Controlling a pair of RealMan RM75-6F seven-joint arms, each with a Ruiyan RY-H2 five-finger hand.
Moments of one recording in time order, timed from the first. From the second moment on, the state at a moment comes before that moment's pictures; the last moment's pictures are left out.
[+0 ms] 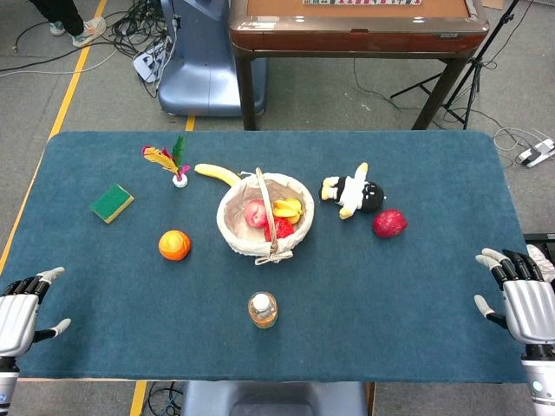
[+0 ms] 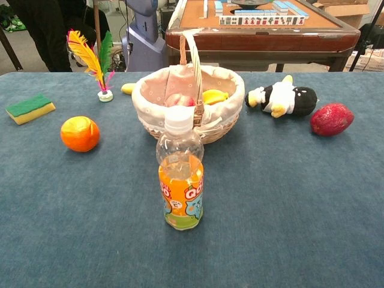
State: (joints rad) left arm -0.09 -1.11 -0.04 -1.64 1.46 1.46 0.16; right arm 0.06 -1.13 0.07 -1.59 -1.49 1.51 -0.10
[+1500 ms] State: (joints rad) left arm -0.57 -1.19 -0.13 -1.44 1.43 0.87 -0.09; right arm 0.03 -1.08 0.10 -1.64 -1.53 1.60 -0.10
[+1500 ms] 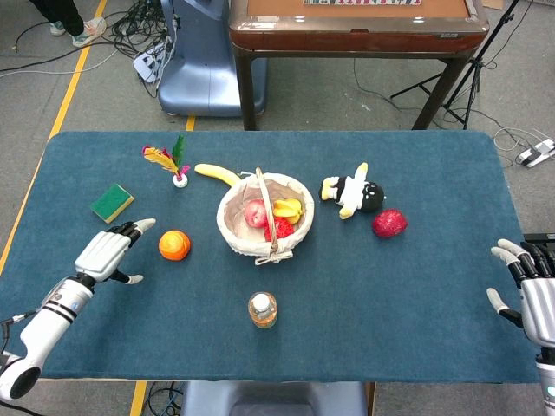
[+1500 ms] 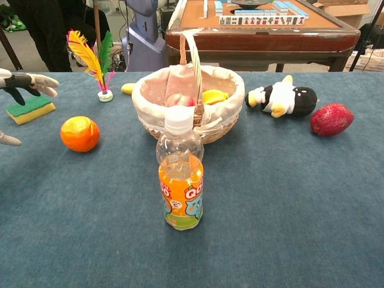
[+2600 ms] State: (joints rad) left arm -0.73 -1.49 -0.16 -1.14 1.23 0.80 0.06; right arm 0.01 -1.08 0.09 -1.60 -1.50 1.60 -0.04
